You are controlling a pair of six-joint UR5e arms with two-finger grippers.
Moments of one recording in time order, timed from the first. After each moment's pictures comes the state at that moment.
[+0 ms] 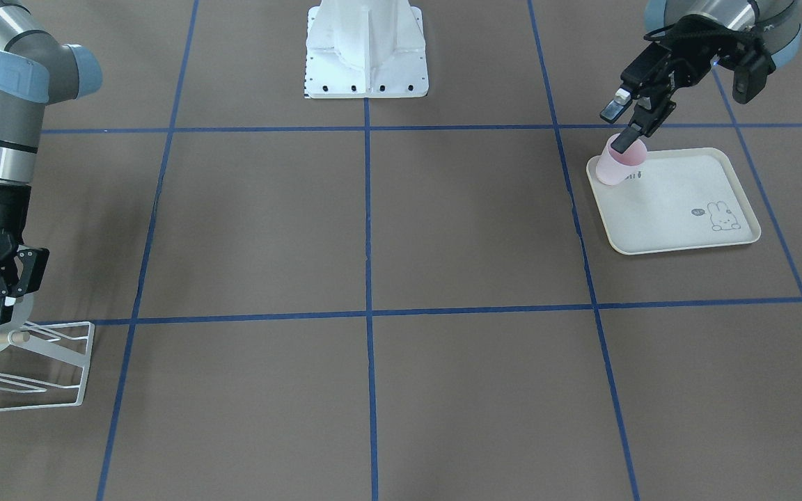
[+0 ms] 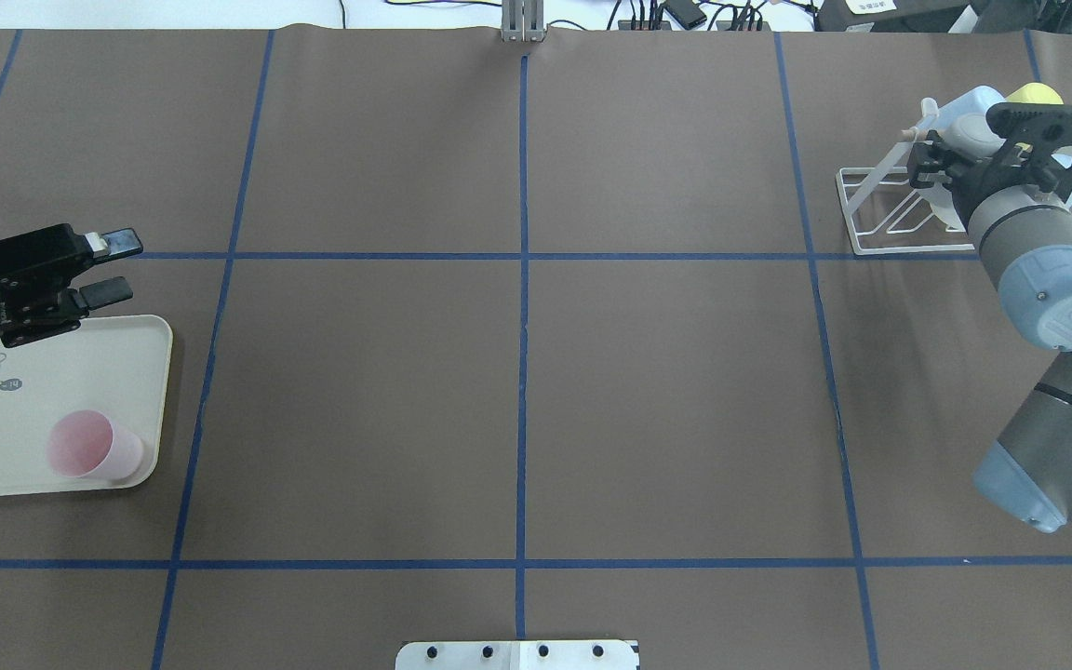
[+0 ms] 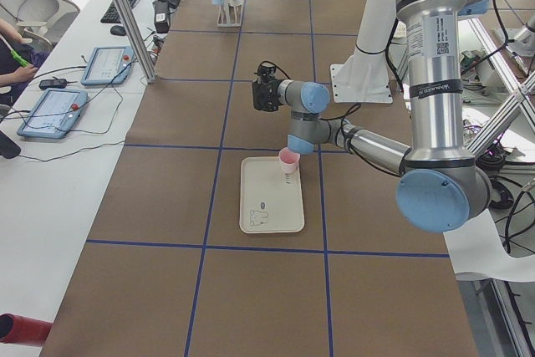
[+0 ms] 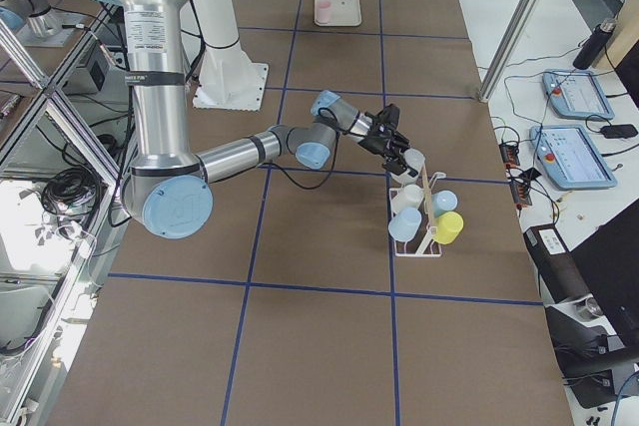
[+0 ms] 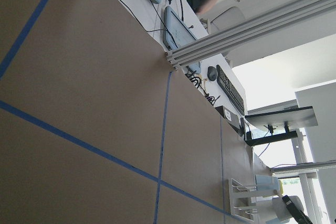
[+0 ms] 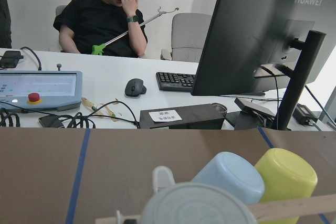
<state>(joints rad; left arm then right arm) -0.72 -1.42 -1.96 -3.04 -1.66 -1.75 0.76 -1.51 1.75 -0.87 1.03 1.07</state>
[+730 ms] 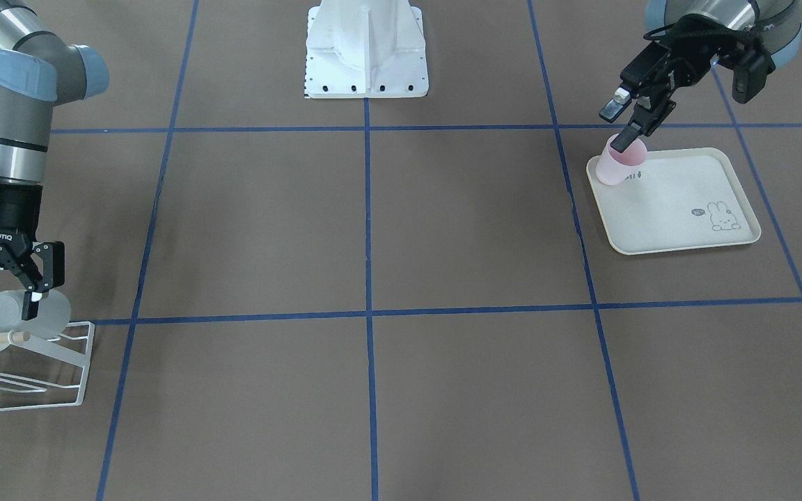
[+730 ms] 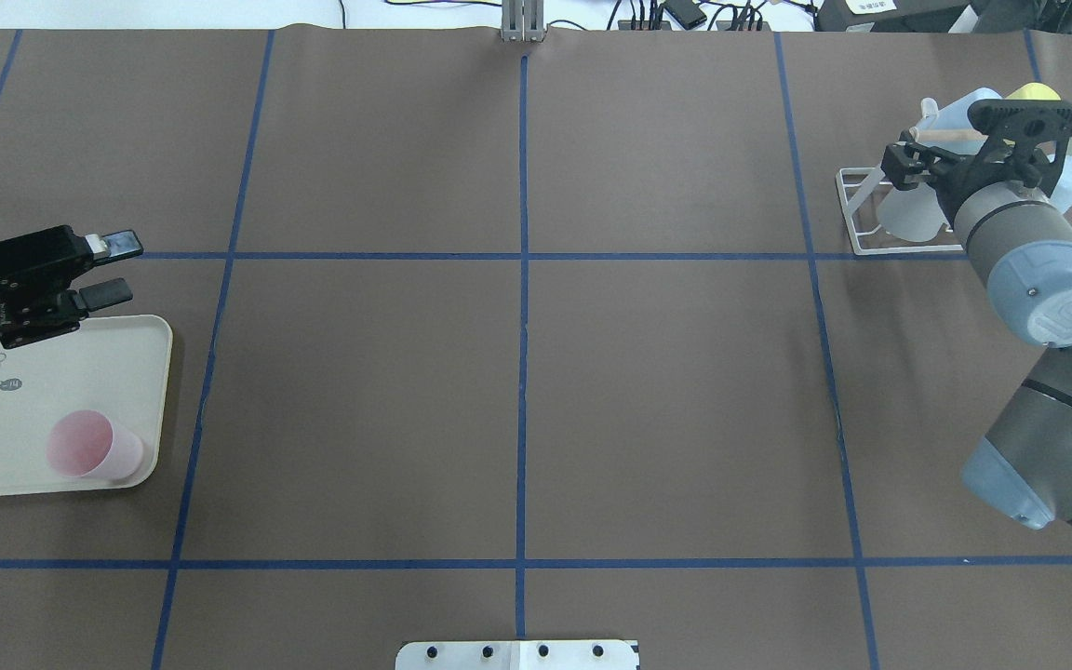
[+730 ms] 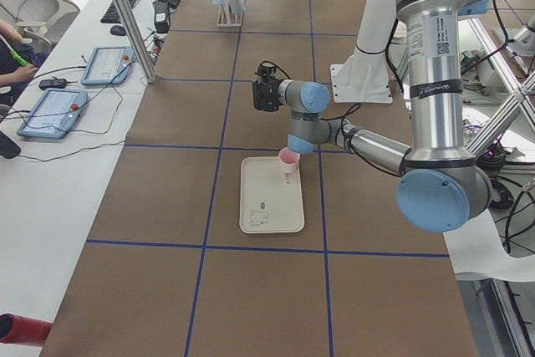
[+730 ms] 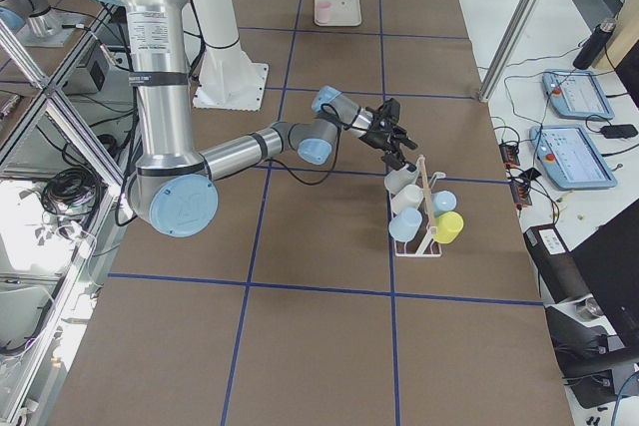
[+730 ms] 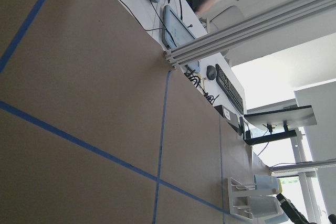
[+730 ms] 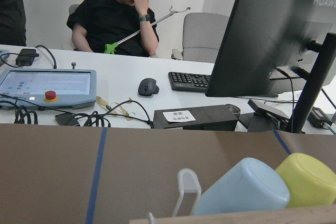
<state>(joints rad) -0.73 -1.42 -1.96 -3.03 -1.68 -1.75 0.76 -1.49 1.78 -0.86 1.07 1.03</state>
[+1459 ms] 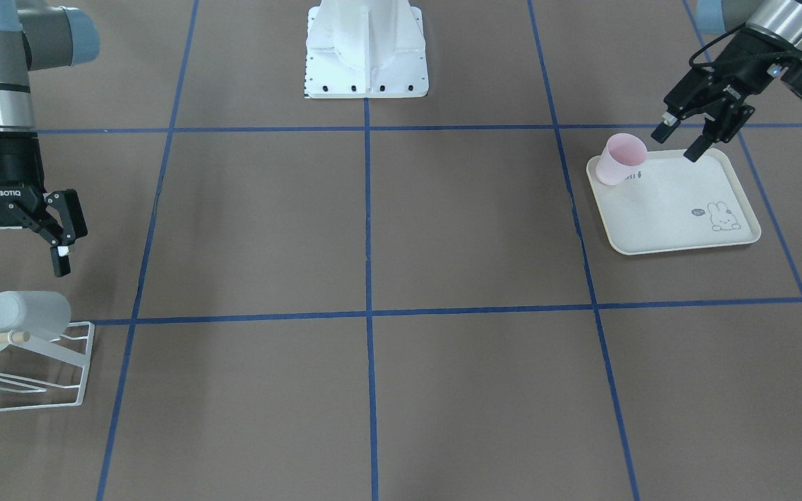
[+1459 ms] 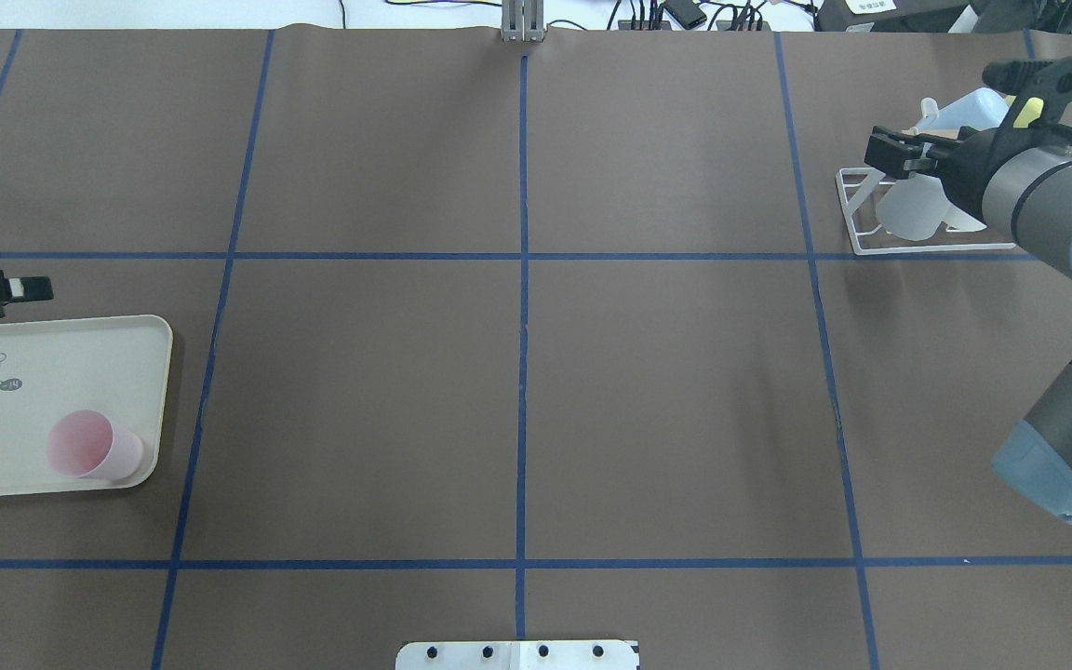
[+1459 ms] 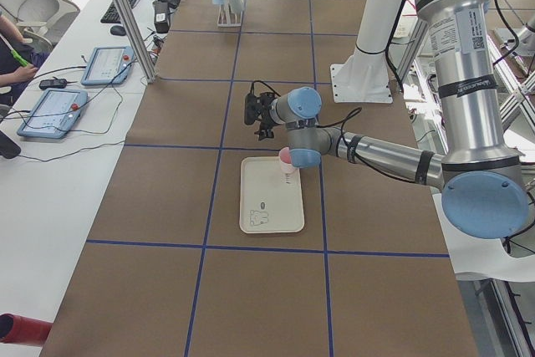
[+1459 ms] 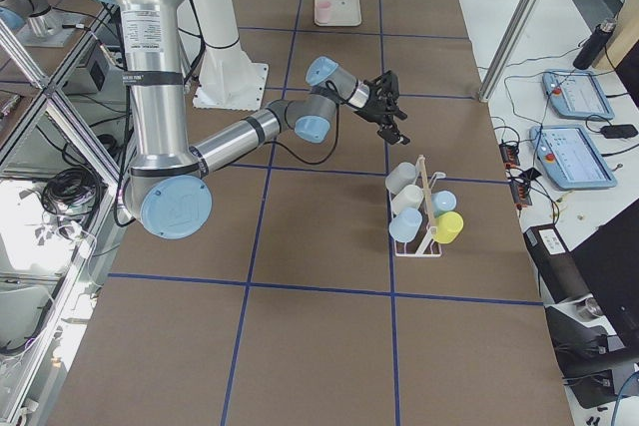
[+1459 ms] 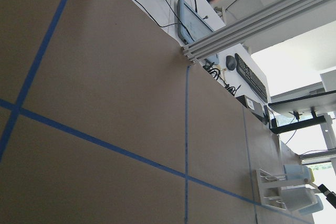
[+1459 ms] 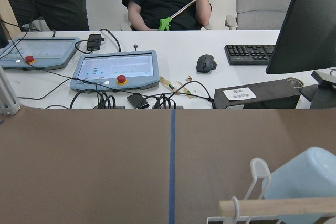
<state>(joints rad) -0.95 -1.28 -1.96 -2.75 -2.03 -1.27 0.83 -1.51 1.96 -0.92 1.38 1.01</state>
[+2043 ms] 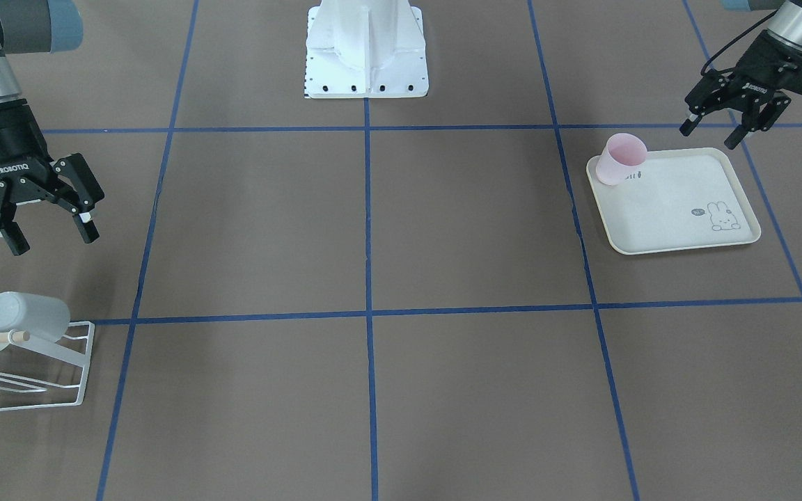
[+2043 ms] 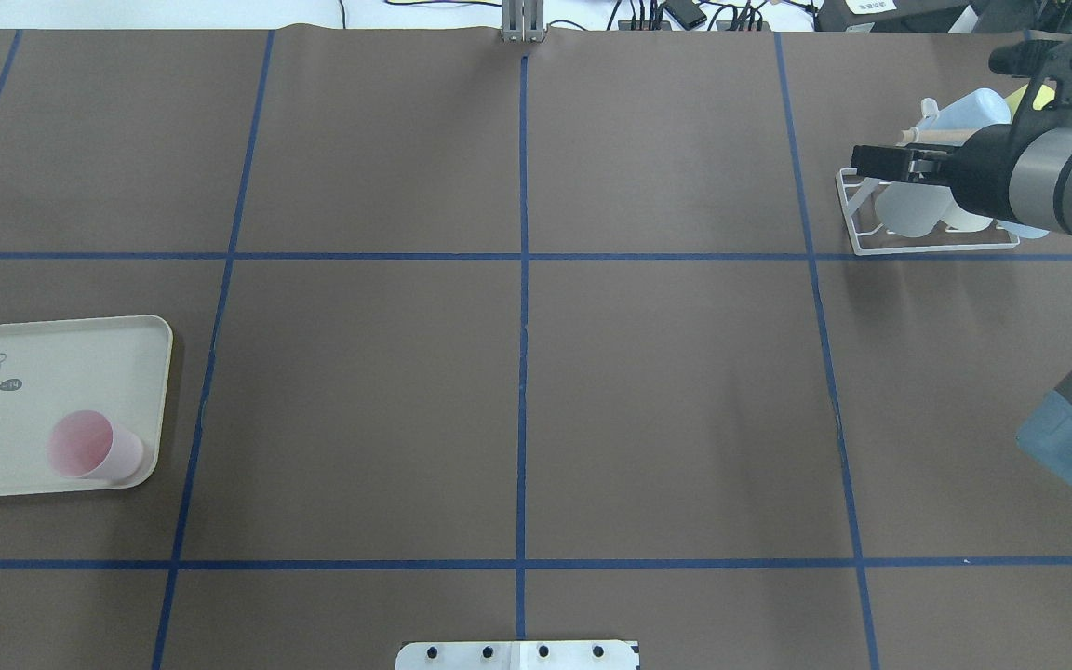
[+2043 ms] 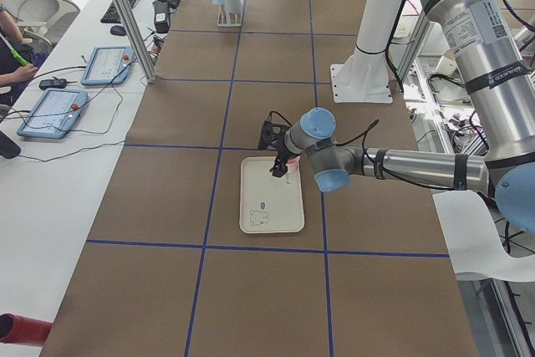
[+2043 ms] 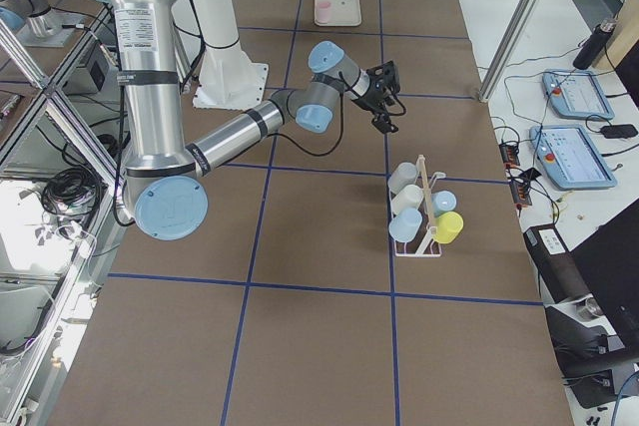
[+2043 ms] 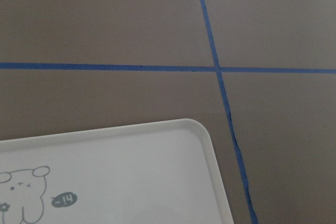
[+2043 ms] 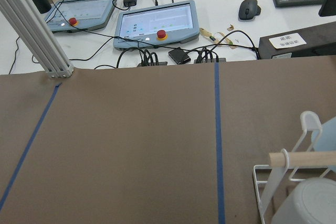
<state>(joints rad) -0.89 -1.15 -1.97 -2.61 -2.04 -0.95 0.89 -1.49 1.99 -0.94 1.67 1.03</state>
